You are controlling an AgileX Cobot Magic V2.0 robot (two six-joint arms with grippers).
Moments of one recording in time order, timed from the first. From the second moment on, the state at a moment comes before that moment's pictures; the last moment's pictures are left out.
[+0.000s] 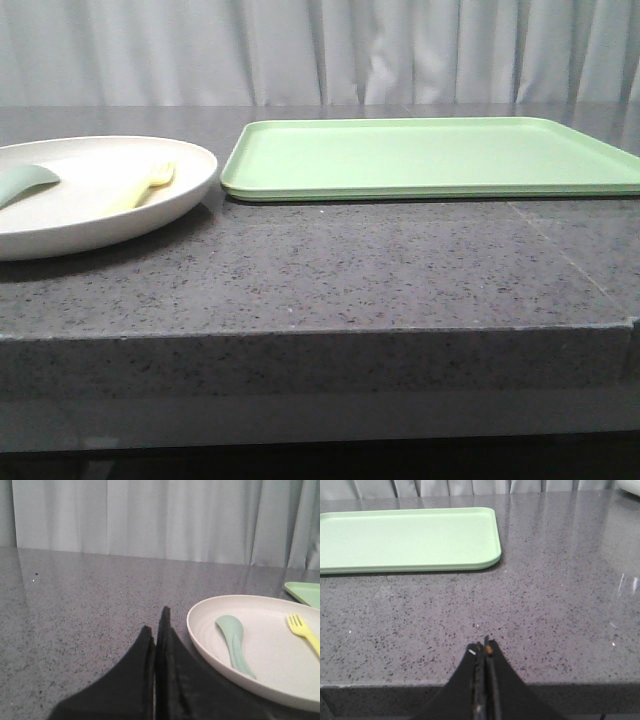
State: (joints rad) left arm 0.07 -0.01 0.01 -0.08 0.03 0.03; right arm 0.01 -0.01 0.03 0.04 0.21 0.06
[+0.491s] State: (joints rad) left arm 0.07 0.00 -0.11 -0.08 -0.14 0.03; right arm 0.01 -0.01 -0.13 0.04 0.19 0.06
